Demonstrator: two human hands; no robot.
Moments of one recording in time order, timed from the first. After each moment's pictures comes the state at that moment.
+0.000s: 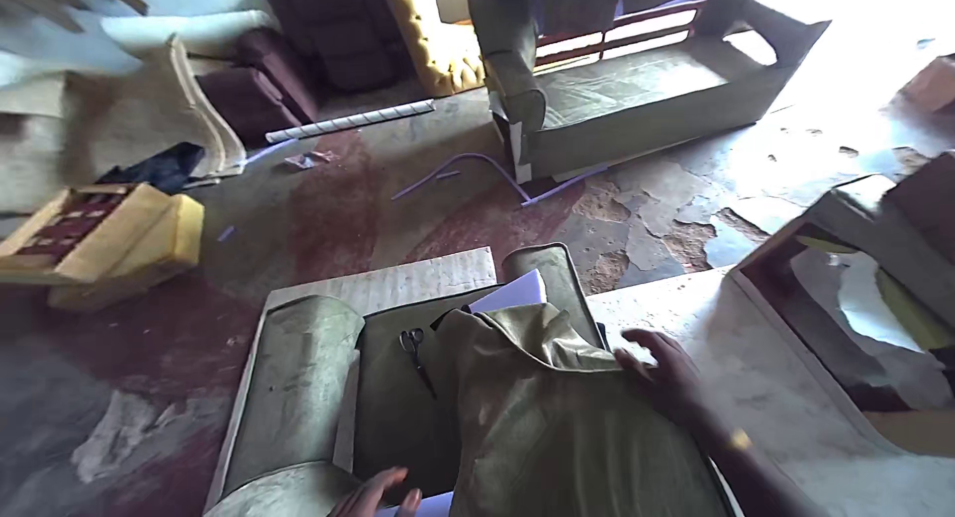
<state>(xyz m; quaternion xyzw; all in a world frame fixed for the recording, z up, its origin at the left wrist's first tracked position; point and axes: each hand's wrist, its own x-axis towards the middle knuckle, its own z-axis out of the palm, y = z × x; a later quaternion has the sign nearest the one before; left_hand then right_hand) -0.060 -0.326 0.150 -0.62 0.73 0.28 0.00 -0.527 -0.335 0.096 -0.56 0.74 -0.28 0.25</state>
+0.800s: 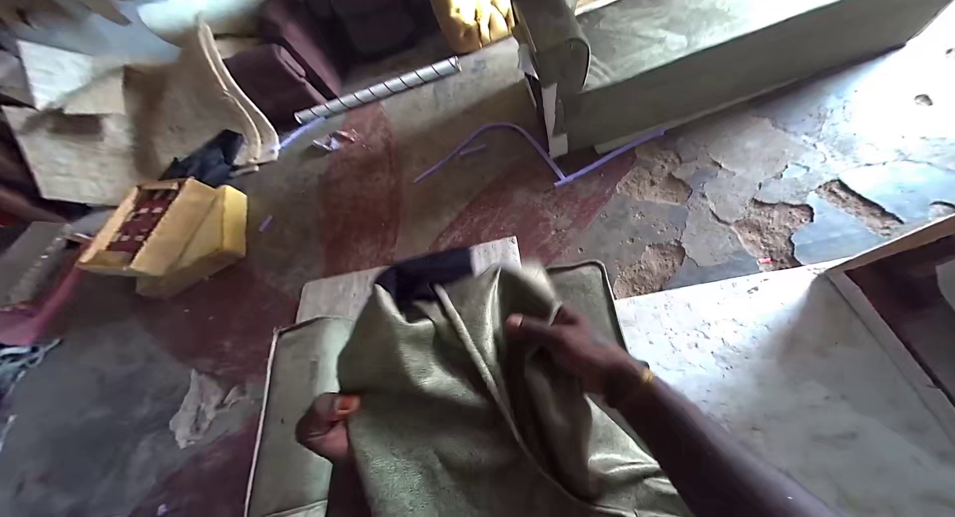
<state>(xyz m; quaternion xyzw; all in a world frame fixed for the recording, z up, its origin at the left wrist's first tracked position) -0.187 -0.568 0.138 -0.33 0.53 0.47 -0.63 -0.476 -0.567 0.128 -0.33 0.38 -0.47 0.72</state>
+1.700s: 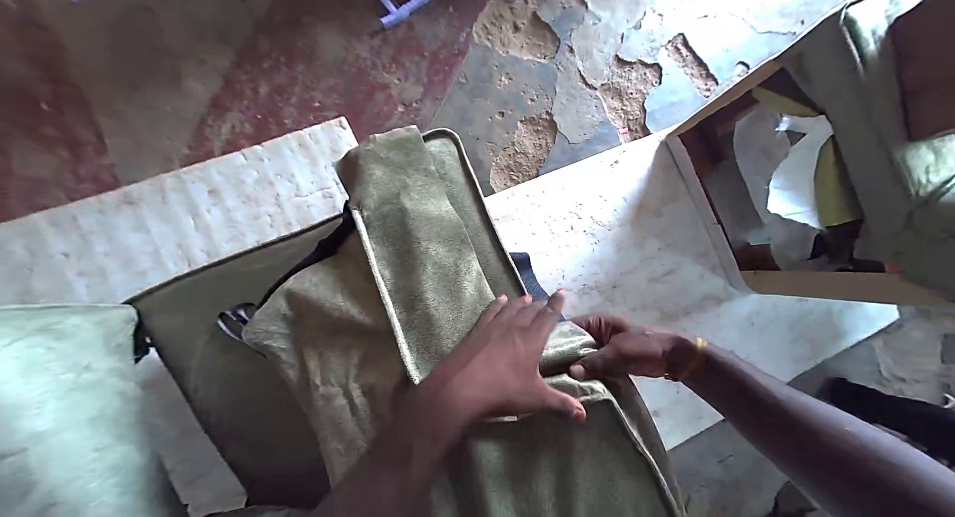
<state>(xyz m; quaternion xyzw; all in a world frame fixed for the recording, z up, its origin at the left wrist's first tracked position) -0.423 -0.518 0.061 -0.18 0.86 0.42 0.24 -0.626 -0.391 0.019 -0.25 0.42 -0.26 0.83</state>
